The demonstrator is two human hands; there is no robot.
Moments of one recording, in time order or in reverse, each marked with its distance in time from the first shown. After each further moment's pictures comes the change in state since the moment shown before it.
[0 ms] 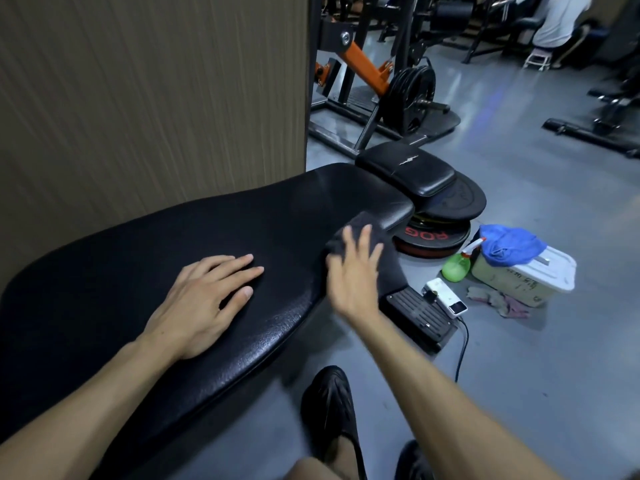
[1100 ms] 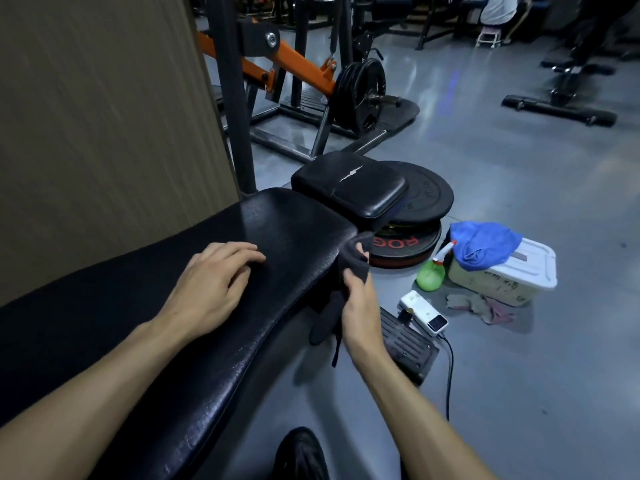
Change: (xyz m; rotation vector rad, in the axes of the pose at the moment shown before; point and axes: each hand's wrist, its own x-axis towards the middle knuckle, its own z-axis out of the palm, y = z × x) left_hand 0.204 0.063 0.052 -0.080 0.067 0.150; right_hand 0.085 0.088 -0.059 0.793 0.216 0.210
